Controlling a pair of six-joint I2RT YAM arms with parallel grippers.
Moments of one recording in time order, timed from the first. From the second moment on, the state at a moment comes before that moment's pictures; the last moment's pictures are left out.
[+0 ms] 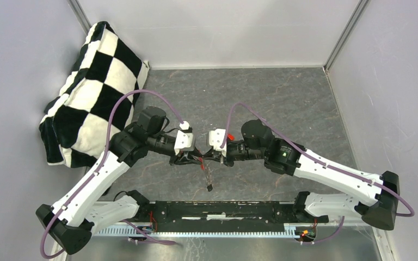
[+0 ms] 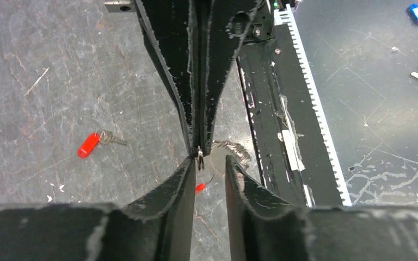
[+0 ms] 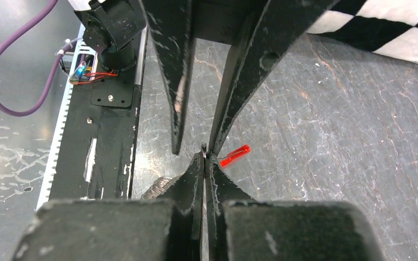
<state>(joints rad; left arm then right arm) -0.62 0.97 1.05 -0.78 0.95 0.68 1.06 1.15 1.03 -0.23 -0.42 -0.34</state>
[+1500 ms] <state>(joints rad) -0.62 0.85 0.83 -0.19 1.06 0.19 0.99 0.97 0.44 0.90 -0.41 0.29</state>
